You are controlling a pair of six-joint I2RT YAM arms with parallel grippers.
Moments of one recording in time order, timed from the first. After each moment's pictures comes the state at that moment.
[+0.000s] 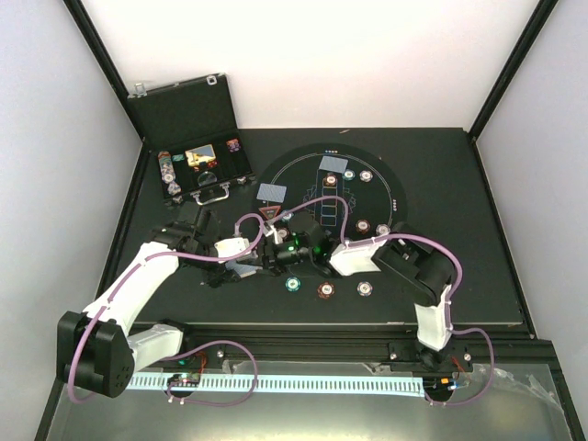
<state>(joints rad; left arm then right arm) -0.23 1.12 0.76 -0.91 0.44 0.90 0.93 1.93 0.94 0.67 -0.75 1.24</state>
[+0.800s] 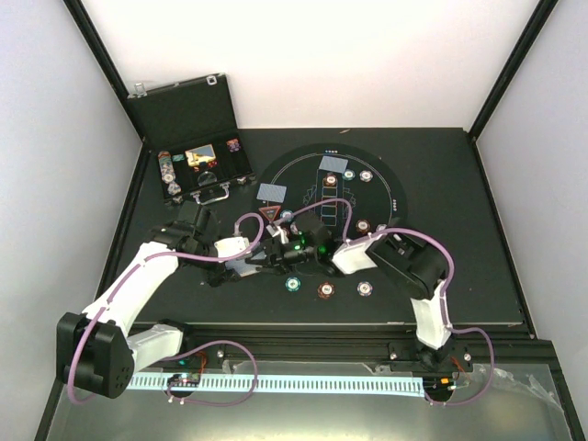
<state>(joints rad) -0.23 1.12 0.77 -0.91 0.44 0.90 0.89 2.02 0.94 0.75 -0.81 1.29</state>
